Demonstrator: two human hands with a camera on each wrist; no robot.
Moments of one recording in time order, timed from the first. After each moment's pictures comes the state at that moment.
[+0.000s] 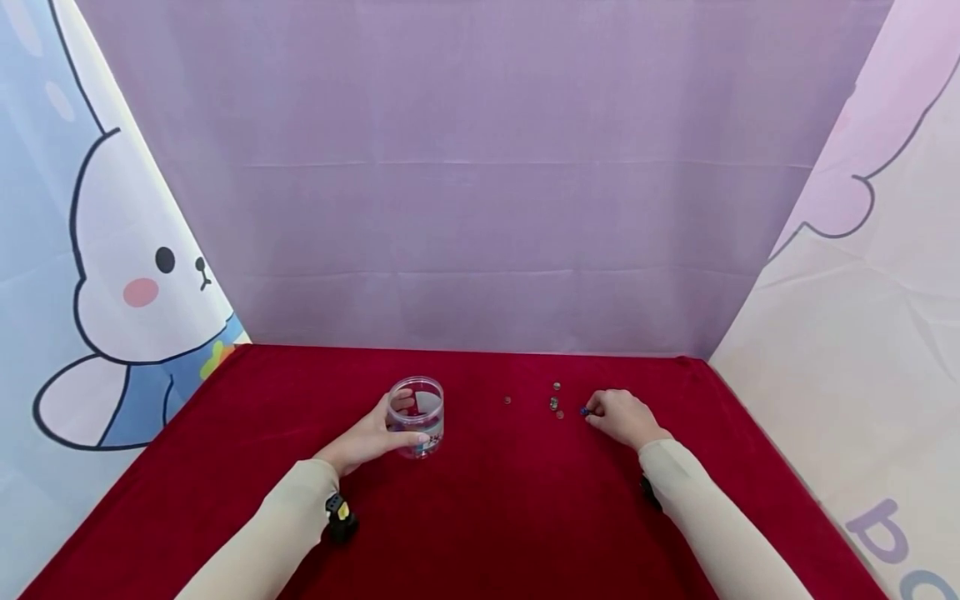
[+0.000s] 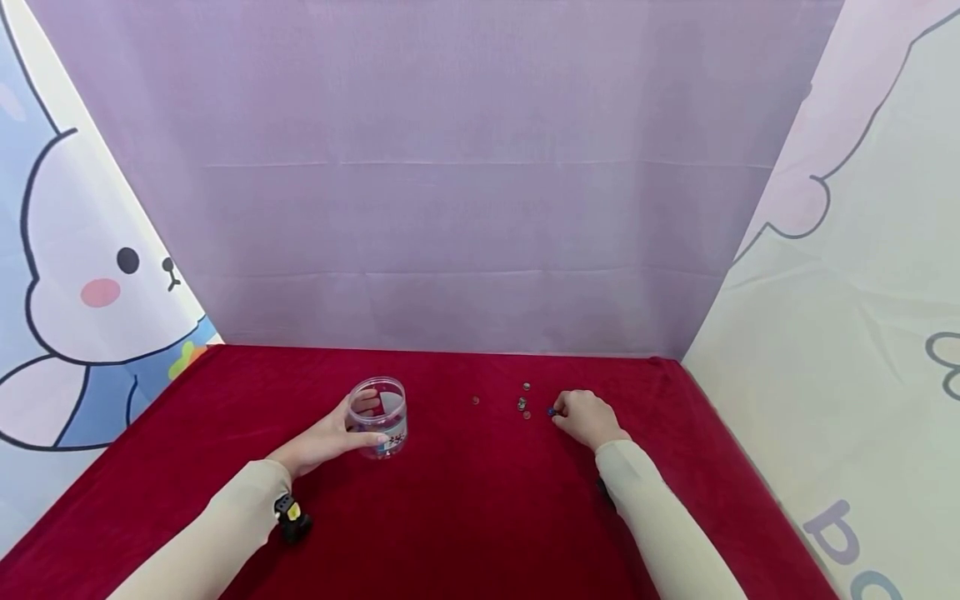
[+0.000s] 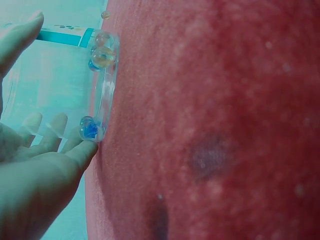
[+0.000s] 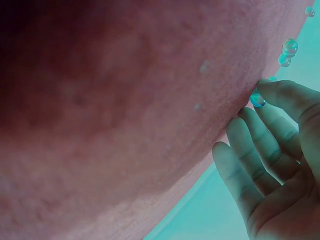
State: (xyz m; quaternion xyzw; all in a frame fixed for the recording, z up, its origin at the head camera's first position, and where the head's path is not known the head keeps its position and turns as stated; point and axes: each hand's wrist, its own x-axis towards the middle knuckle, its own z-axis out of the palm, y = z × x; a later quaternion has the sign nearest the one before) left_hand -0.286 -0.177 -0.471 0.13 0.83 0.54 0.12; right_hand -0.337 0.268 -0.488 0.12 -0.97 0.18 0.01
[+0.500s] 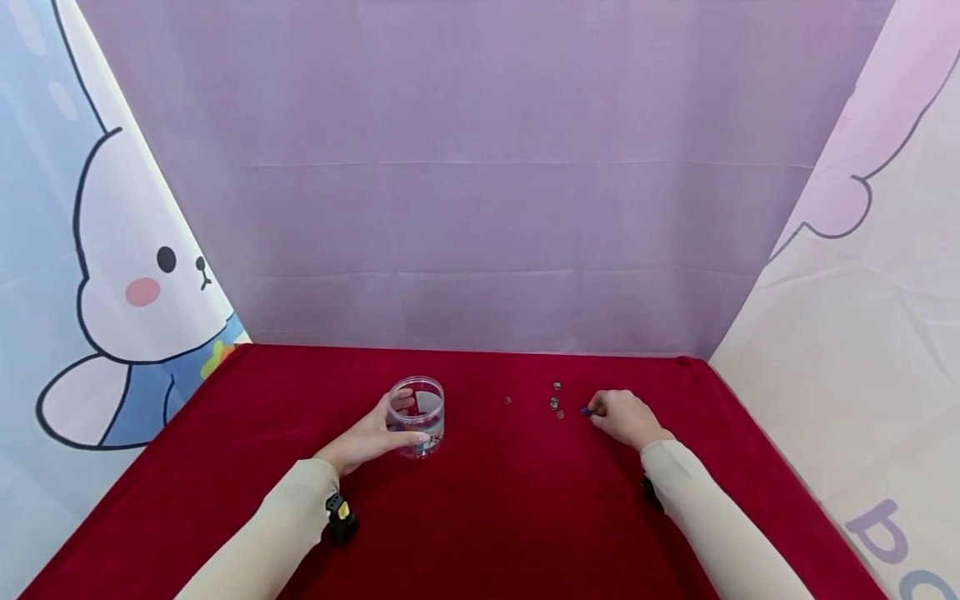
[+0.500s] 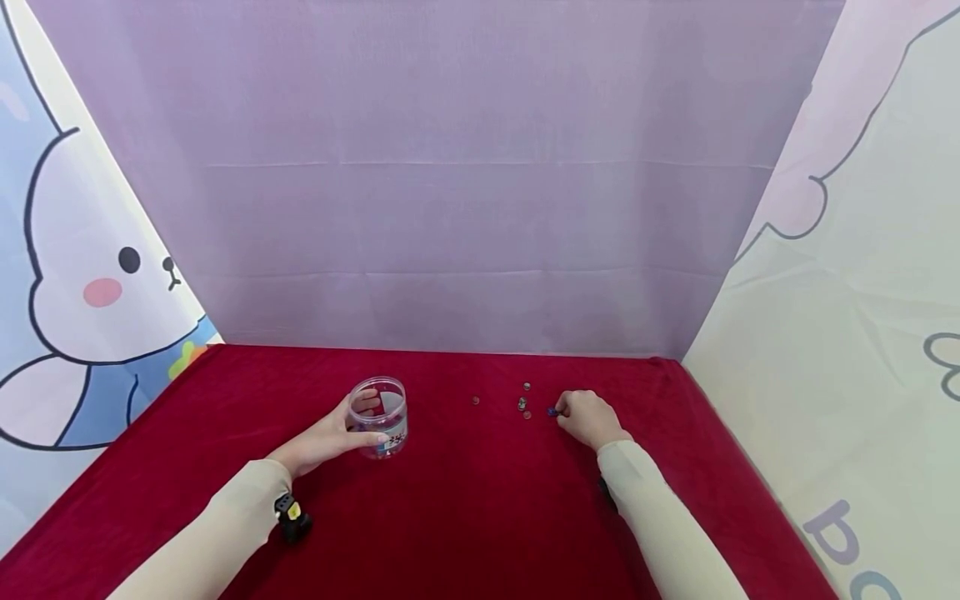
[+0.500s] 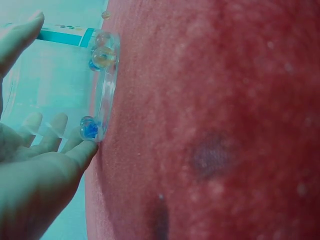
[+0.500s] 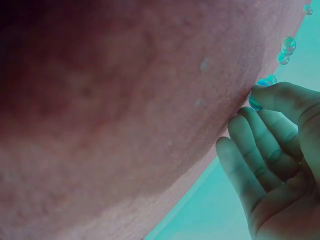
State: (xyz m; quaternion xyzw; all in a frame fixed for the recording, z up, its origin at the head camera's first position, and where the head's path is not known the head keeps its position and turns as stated) left_hand -0.286 -0.178 -0.471 0.13 0.82 0.54 0.12; right_hand -0.332 0.268 -0.486 0.13 -0.97 0.19 0.02
